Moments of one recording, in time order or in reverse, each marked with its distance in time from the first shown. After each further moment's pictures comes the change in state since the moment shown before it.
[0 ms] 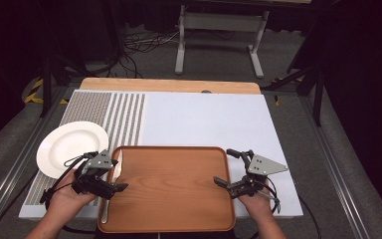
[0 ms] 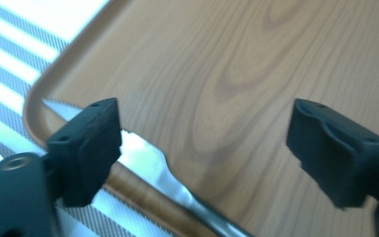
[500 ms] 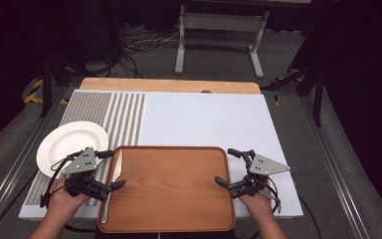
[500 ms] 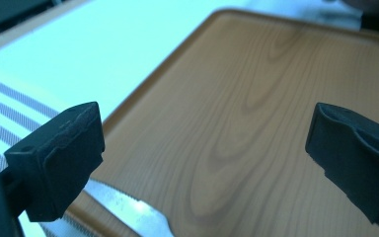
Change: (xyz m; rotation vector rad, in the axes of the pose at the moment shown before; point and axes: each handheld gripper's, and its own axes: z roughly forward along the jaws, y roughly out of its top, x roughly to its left) left arm -0.002 -0.011 -0.023 -0.358 -0.001 0.032; right arm -0.001 0.001 -0.003 -0.010 -0.005 0.000
